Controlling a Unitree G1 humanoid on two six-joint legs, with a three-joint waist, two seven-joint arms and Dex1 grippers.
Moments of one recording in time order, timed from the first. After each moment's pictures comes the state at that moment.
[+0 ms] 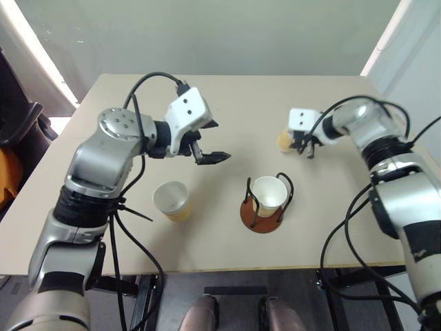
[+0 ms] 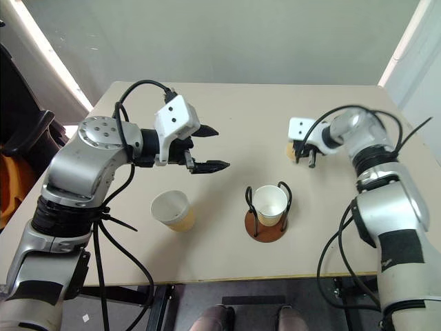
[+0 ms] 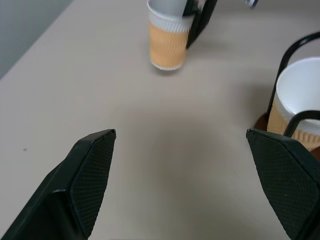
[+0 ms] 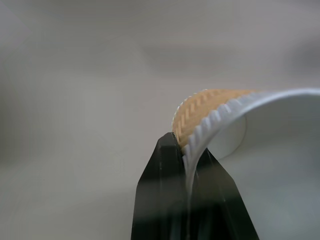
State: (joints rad) left arm -0.92 0.76 -0.15 -0.12 -0.28 0.71 -1.06; right arm -1.43 -0.61 0.38 1.12 -0.27 -0.18 1.33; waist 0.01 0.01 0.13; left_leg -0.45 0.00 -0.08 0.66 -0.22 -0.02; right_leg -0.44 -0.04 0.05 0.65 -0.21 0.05
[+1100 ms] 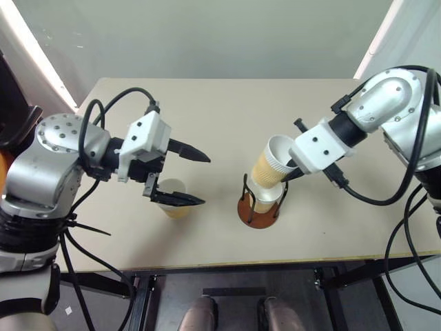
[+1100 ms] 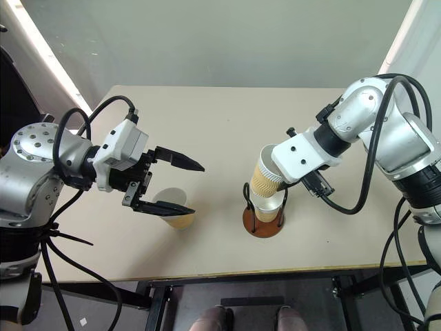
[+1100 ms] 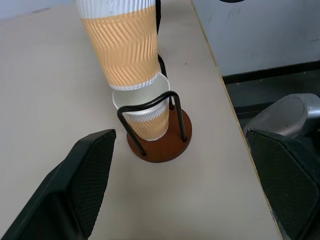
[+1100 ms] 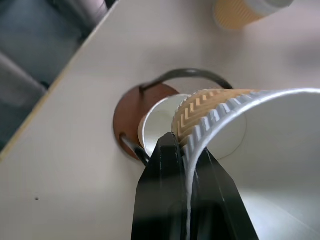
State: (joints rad) left arm -0.74 0.97 -0.02 -0.24 -0.52 0.56 -1.45; right arm -1.24 -0.97 0.62 -0.02 0.23 0.07 1.61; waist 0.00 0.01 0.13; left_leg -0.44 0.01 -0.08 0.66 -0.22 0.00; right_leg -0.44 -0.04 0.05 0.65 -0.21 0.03
